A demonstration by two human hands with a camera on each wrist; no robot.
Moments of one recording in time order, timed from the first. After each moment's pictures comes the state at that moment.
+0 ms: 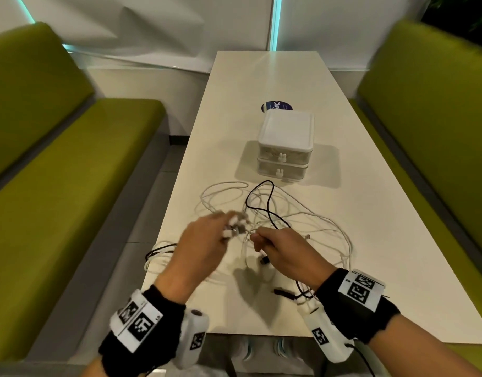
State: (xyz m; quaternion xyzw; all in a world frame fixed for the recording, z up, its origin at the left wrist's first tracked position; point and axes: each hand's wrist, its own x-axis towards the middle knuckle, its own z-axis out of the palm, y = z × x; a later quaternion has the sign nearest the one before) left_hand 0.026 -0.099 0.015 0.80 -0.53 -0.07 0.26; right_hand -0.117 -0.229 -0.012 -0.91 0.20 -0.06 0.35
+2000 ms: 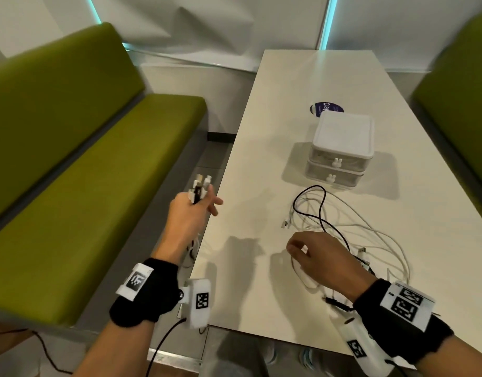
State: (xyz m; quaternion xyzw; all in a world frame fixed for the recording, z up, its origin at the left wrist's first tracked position) left_hand 0.126 -0.053 0.012 0.80 -0.21 -0.16 0.55; right_hand -0.086 -0.215 -0.014 -0.94 0.24 -0.01 0.25
